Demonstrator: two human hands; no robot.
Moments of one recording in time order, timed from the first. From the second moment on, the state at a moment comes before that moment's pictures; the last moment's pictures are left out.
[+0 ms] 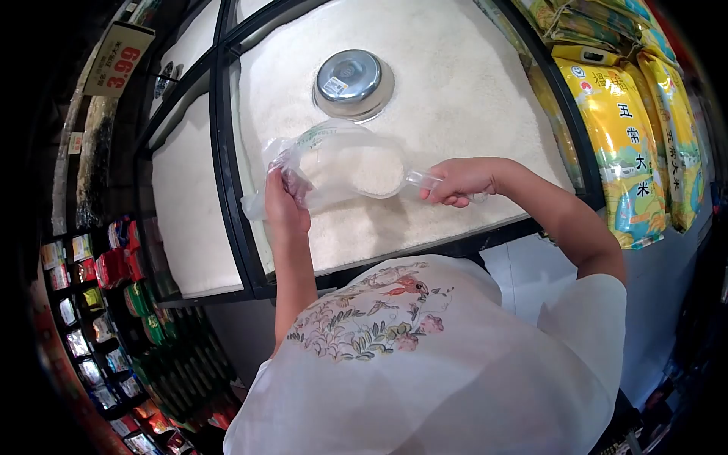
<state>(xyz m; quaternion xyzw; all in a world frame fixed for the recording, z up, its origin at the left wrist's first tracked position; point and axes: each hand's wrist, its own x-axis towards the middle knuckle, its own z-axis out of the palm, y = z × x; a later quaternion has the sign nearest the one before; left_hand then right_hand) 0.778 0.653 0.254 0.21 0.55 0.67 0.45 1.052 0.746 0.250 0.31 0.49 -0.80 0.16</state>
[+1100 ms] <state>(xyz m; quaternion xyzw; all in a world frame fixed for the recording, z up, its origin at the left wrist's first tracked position) 0.734 0.663 0.259 0.13 0.54 0.73 0.39 1.143 0.736 0.202 0.37 0.90 -0.19 0.09</state>
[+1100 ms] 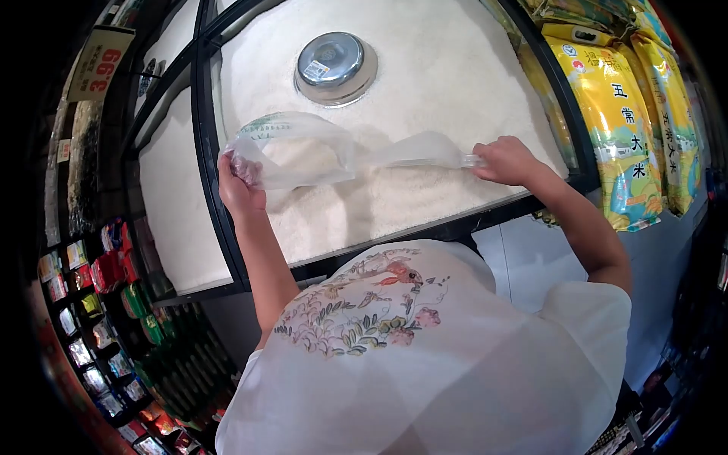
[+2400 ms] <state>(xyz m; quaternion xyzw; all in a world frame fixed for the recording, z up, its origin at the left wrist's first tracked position) 0.728 0.650 0.243 0.12 0.51 0.75 0.40 1.056 0.713 0.169 0.24 0.72 -0.58 0.29</state>
